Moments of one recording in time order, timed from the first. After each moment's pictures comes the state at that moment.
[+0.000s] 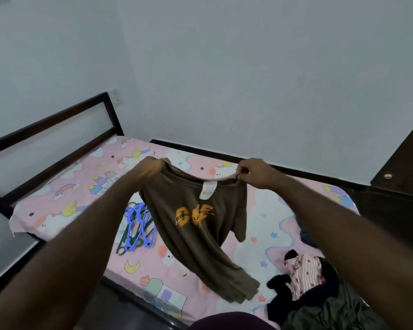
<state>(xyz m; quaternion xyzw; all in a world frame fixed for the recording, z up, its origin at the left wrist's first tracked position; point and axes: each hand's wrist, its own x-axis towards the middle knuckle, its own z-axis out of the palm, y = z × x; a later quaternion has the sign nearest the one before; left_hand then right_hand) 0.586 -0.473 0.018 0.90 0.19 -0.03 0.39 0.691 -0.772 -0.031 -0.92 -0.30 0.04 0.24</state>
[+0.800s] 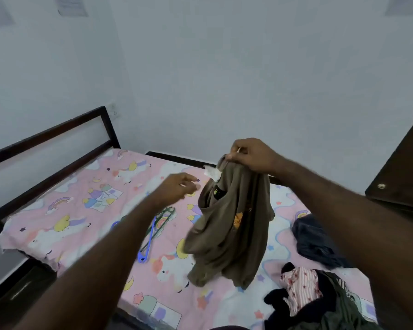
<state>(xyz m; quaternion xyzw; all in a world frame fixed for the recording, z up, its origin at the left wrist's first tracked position) 0.599 -0.532 -0.011 0.85 0.05 -0.03 0.53 0.695 -0.777 0.054 -0.88 -0.34 -0.03 0.34</state>
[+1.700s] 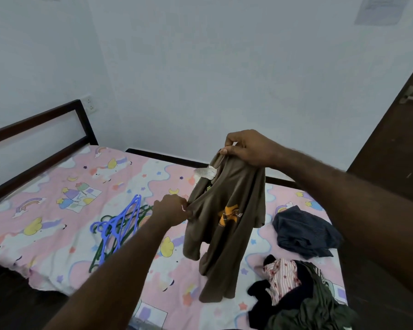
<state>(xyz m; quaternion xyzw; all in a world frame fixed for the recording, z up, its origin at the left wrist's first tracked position) 0.615 -0.551 -0.095 0.99 0.05 -0.06 0.13 0.672 -0.795 0.092 -0.90 -0.36 -0.03 0.26</state>
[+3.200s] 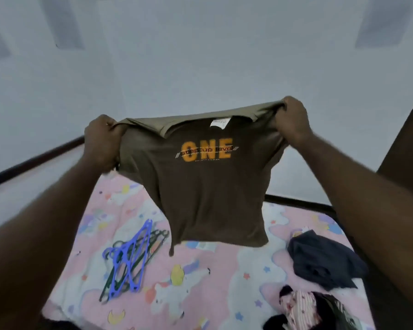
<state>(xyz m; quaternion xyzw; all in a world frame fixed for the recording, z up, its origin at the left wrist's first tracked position) 0.641 -0.431 0.158 0.87 0.13 0.38 0.28 0.747 -0.842 0.171 -0.86 -0.07 -0.29 0.42</state>
